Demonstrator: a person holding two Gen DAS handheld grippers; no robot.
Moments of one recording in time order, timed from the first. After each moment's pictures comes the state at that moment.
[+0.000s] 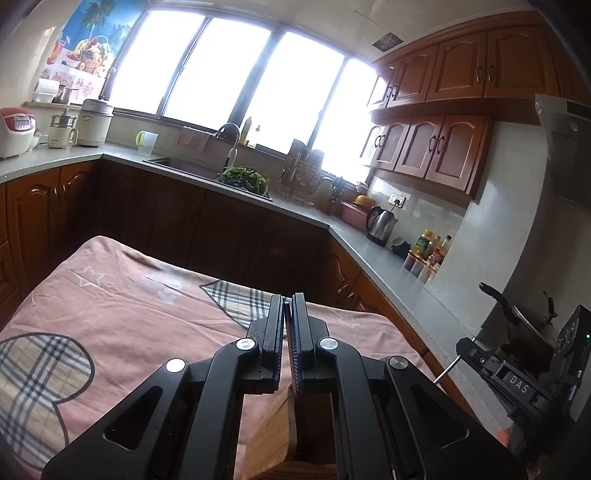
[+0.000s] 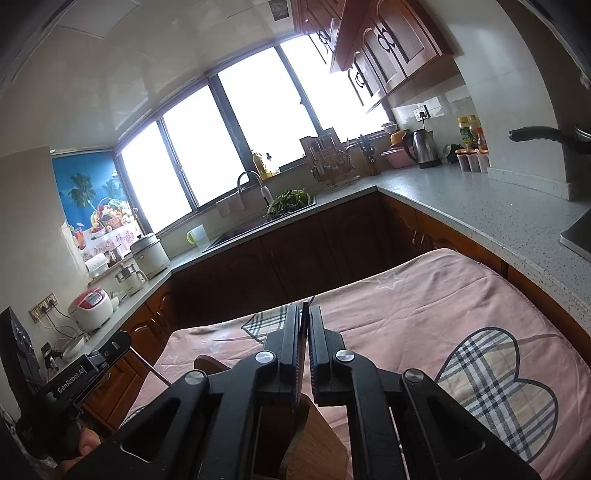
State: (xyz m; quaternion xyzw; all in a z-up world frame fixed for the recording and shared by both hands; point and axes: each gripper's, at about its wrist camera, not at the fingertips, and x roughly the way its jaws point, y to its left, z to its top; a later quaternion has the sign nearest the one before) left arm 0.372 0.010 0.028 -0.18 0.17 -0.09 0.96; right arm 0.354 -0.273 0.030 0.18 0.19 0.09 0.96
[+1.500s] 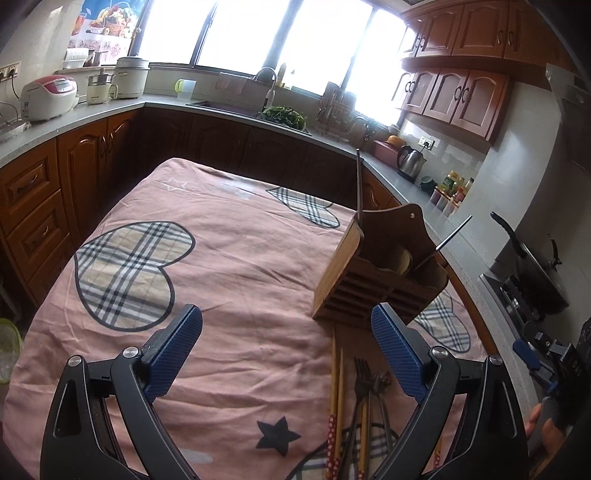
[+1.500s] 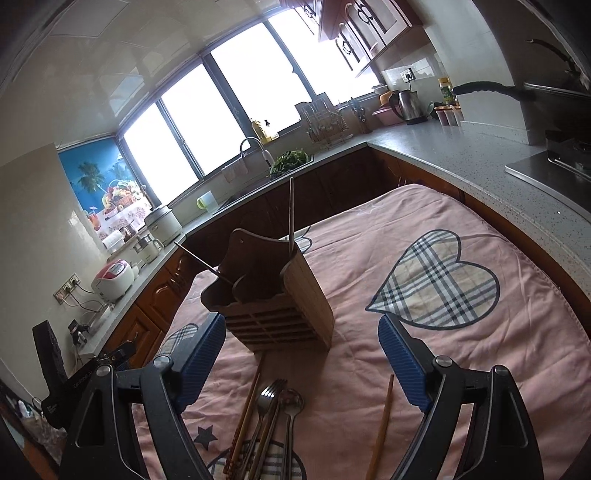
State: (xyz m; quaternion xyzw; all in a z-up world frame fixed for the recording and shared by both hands) left arm 0.220 0.057 -0.014 -0.16 0.31 -0.04 0.94; right arm 0.196 -0.304 0.009 0.21 0.27 0.11 0.93
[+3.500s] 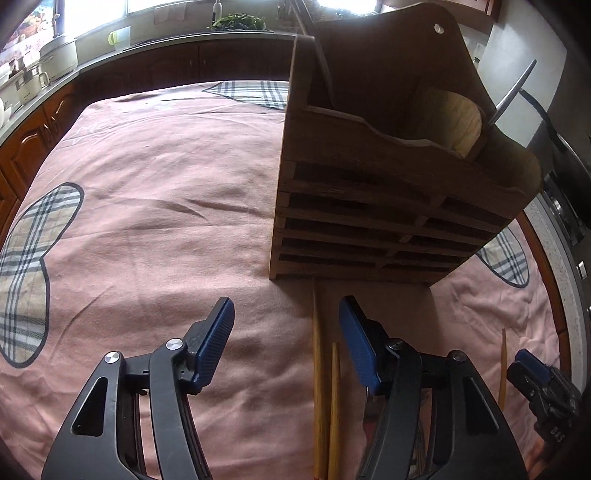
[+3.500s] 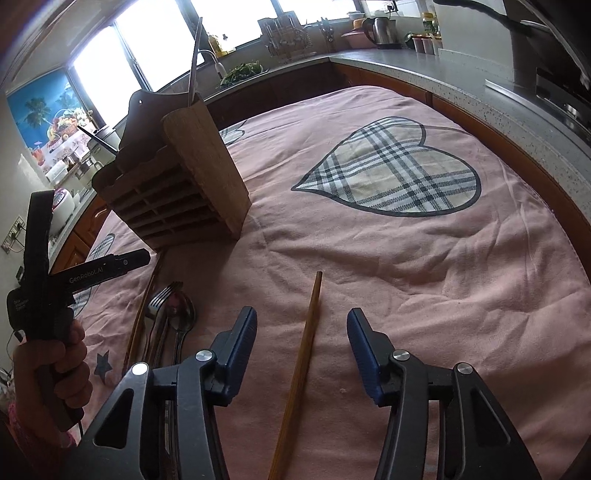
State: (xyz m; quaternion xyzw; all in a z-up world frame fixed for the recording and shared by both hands) left arm 0.349 -0.051 -0.109 -0.03 0.48 -0.08 0.87; right arm 0.225 -0.304 -0.099 0.14 0.43 0.05 0.89
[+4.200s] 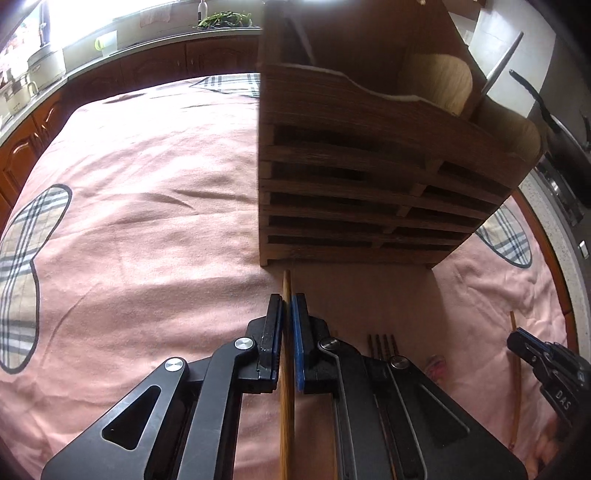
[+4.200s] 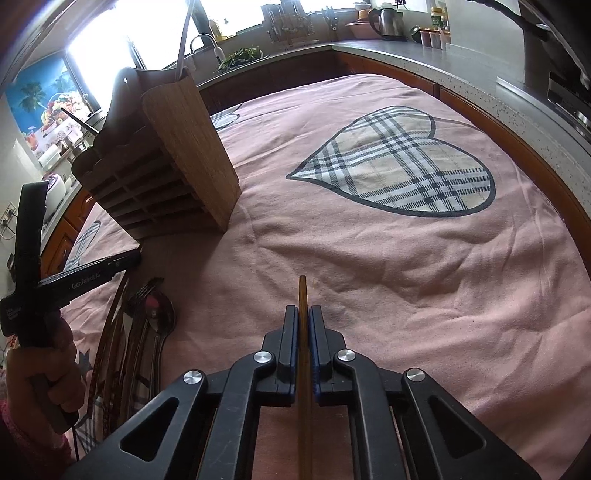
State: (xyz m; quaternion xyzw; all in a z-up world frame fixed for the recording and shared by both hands) left arm 0.333 -0.051 -0.115 -0.02 0.48 -0.10 0.87; right arm 0.240 -0.298 -0.106 0.12 0.46 0.05 0.88
